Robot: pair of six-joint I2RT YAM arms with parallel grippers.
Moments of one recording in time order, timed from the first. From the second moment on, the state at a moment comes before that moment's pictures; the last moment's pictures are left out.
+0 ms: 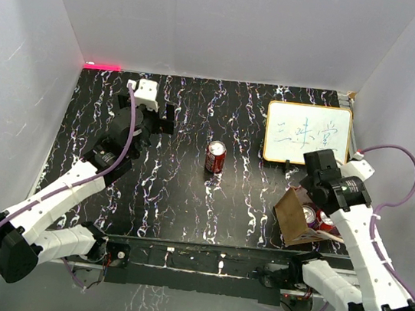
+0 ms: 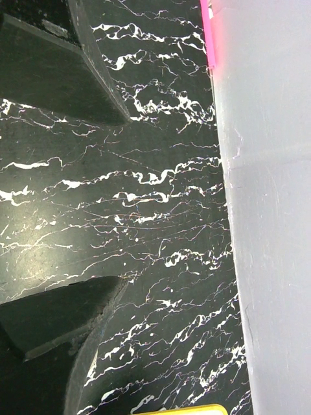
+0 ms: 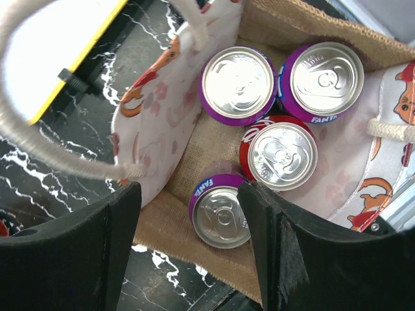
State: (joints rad) left arm -0.58 1.07 0.90 0.05 -0.45 -0.04; right arm 0.33 0.93 1.04 -1.24 0.65 1.02
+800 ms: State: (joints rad) left arm -0.58 1.04 0.90 0.05 -0.46 -0.04; right arm 0.03 0.93 0.91 -1.17 0.26 0.95
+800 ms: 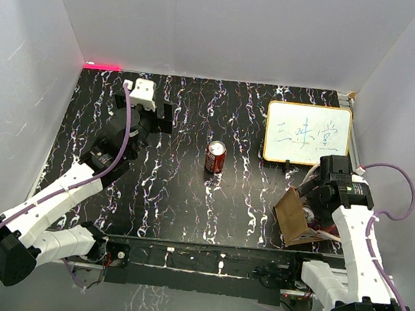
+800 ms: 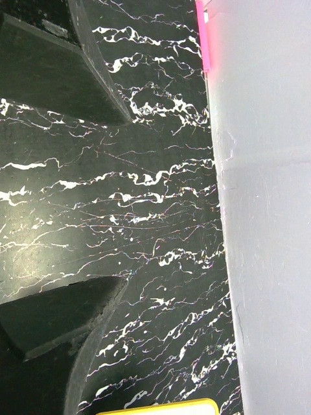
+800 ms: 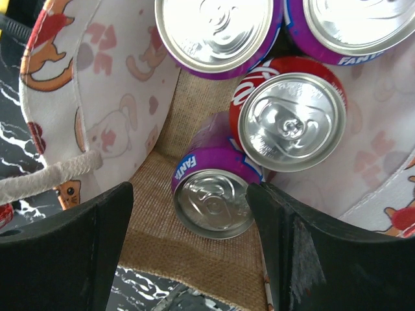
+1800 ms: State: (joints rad) left arm -0.58 1.05 0.90 0.05 -0.46 -0.03; right arm 0.02 1.03 0.79 -1.12 0.22 1.08
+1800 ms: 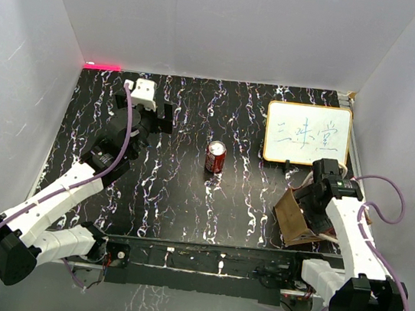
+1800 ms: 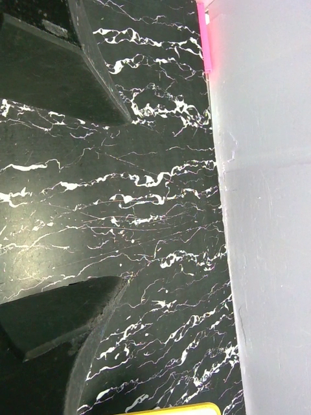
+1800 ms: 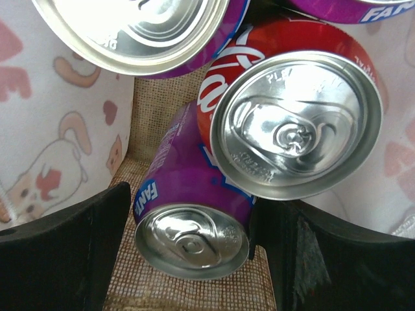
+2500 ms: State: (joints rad) left arm -0.58 1.06 0.90 0.05 -0.46 -0.03; right arm 0.02 1.02 0.74 -1.07 0.21 1.11
